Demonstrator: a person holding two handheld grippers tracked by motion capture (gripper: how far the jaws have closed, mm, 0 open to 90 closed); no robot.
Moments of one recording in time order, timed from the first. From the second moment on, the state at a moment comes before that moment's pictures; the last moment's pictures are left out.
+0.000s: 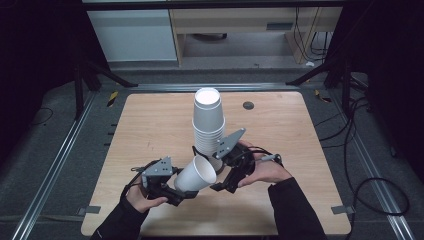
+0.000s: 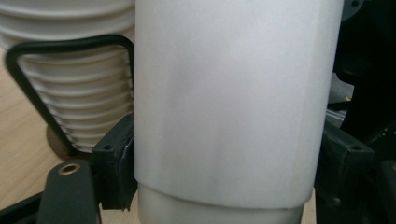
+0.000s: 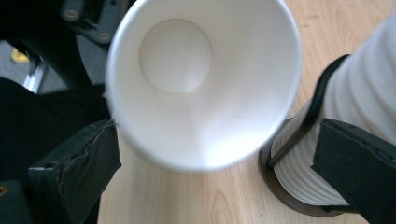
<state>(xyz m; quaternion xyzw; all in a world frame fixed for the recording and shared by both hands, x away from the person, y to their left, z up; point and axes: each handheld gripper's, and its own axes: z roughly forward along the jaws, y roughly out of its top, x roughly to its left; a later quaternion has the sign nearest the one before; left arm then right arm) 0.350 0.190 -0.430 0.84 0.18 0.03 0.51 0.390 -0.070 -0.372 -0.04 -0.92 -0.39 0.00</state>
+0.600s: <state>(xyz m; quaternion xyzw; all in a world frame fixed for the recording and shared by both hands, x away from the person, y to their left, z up) 0.347 0.178 -0.434 0.83 0.17 0.05 0.53 0.382 -0.091 -0.398 -0.11 -0.87 -0.48 0.01</state>
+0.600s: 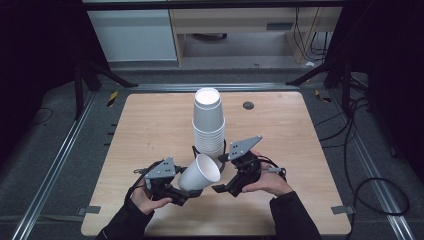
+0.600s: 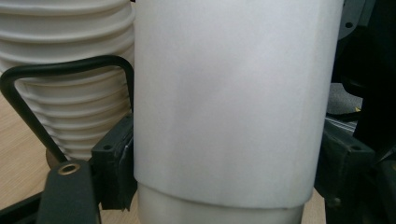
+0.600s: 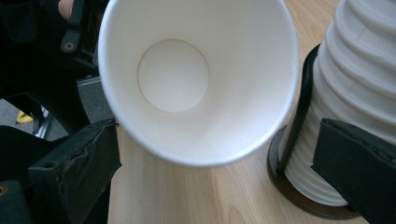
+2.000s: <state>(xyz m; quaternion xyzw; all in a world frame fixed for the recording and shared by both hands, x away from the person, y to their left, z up) 0.346 0.173 -0.435 0.83 0.16 0.04 0.53 0.387 -0.069 -0.409 -0.10 -0.86 -0.50 0.06</state>
